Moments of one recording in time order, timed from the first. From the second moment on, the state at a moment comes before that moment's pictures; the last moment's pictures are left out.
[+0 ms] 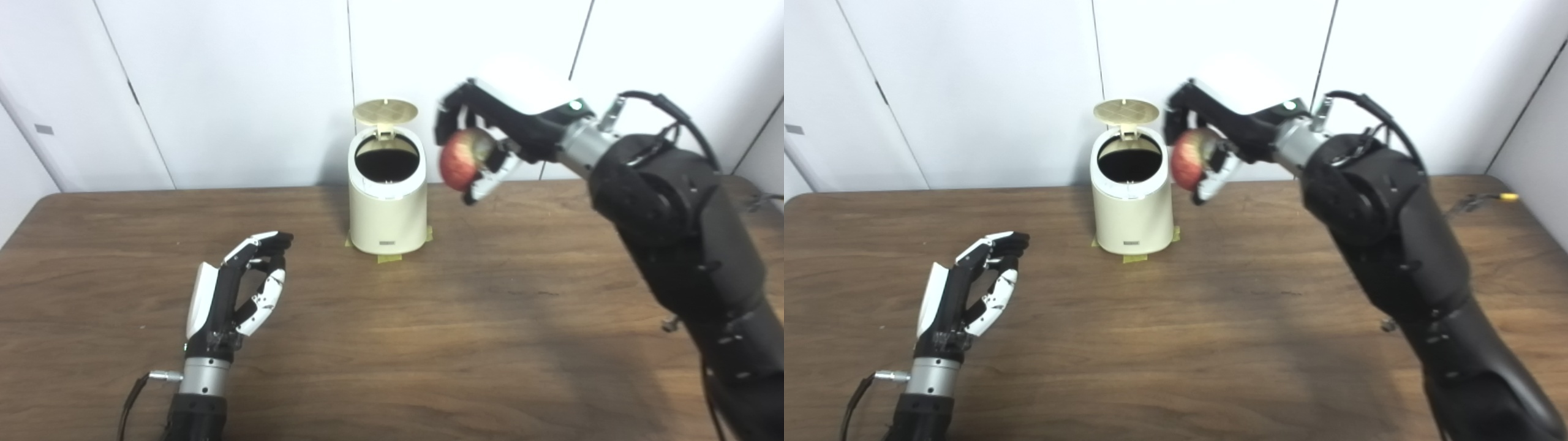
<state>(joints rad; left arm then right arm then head) -0.07 0.16 -0.03 -0.03 0.37 -0.24 0.10 -0.80 -0.42 0.31 -0.31 -0.79 0.13 0.57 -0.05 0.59</state>
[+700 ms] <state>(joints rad) -0.08 0.16 -0.05 -0.02 0.39 -0.21 0.10 -0.86 -0.23 0.37 0.12 -0.93 -0.09 0.19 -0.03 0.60</state>
